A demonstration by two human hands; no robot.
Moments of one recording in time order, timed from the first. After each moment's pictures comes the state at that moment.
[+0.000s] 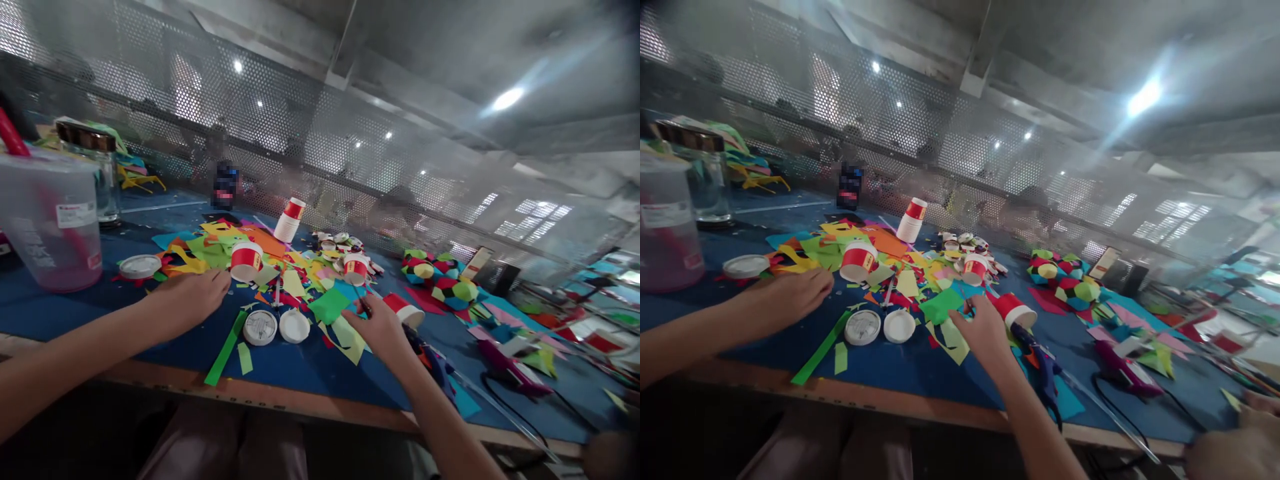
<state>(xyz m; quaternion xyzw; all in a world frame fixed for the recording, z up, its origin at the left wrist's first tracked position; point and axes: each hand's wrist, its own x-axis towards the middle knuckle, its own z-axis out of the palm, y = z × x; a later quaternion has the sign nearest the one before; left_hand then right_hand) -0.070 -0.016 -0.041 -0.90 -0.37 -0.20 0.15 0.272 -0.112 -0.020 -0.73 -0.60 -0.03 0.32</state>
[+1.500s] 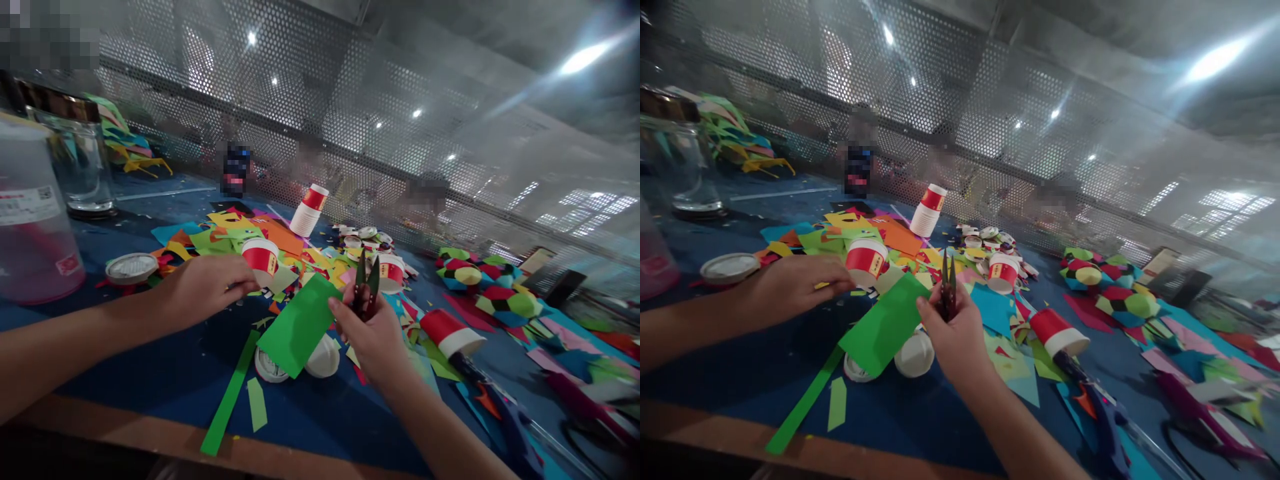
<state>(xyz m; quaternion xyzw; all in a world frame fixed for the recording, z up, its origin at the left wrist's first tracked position) -0.063 0.030 -0.031 -0.90 -0.32 -0.28 -0.08 0.183 -0.068 -0.011 -0.54 -0.55 0.28 0.57</state>
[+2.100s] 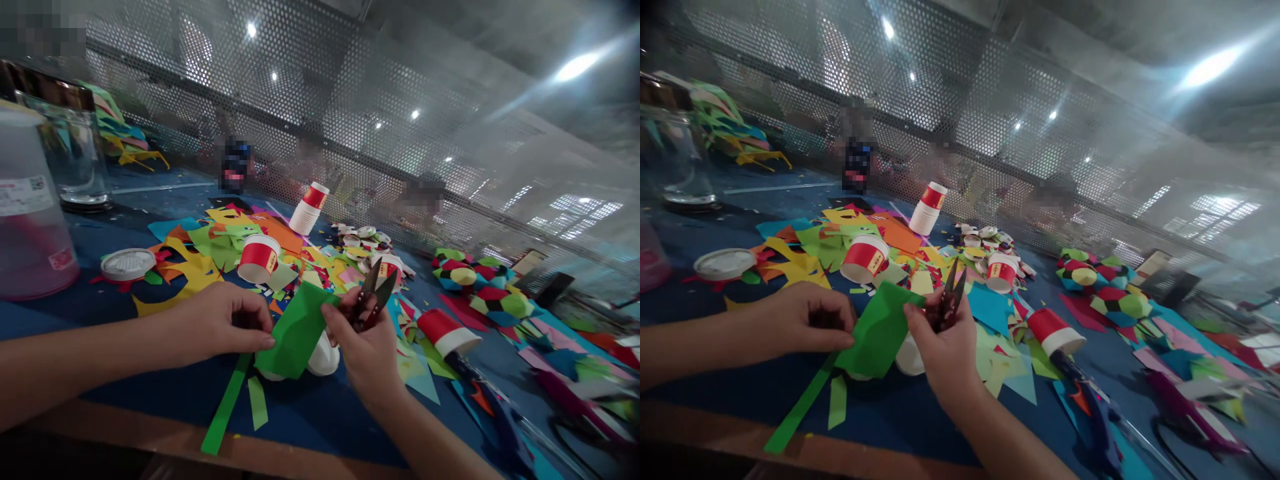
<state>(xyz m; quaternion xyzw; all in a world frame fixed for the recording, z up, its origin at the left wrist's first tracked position) -0.040 -0.014 -0.022 -0.76 -0.31 -0.23 -0.53 0.165 -0.078 -0.021 -0.51 -0.50 0.31 0.63</state>
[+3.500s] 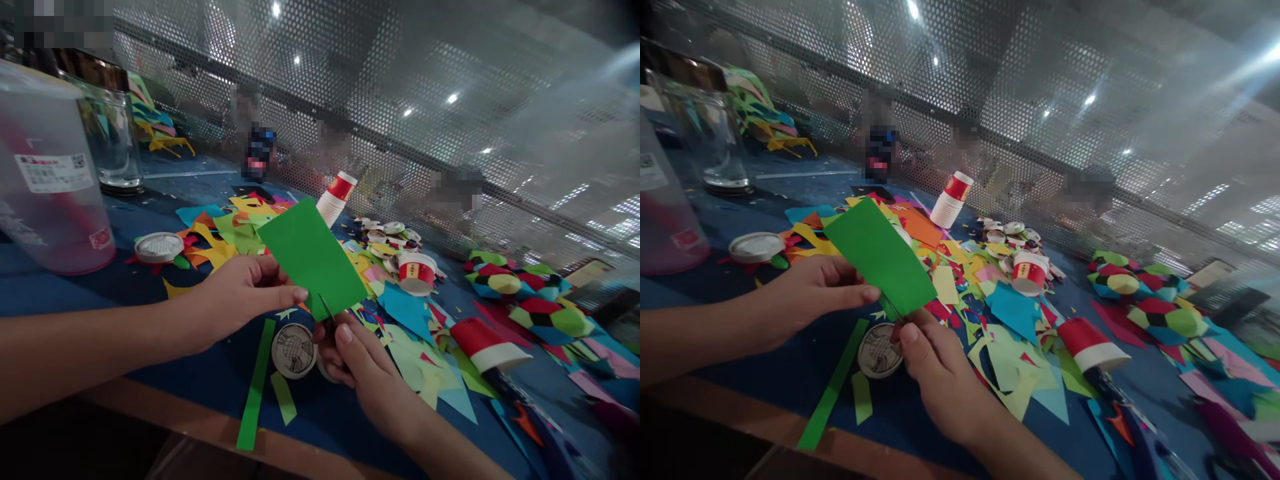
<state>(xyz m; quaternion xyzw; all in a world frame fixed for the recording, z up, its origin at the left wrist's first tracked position) -0.035 -0.019 -0.014 -0.59 -0.35 -0.37 -0.62 0.162 -0.091 -0.032 -0.42 -0.60 0.55 0.39</state>
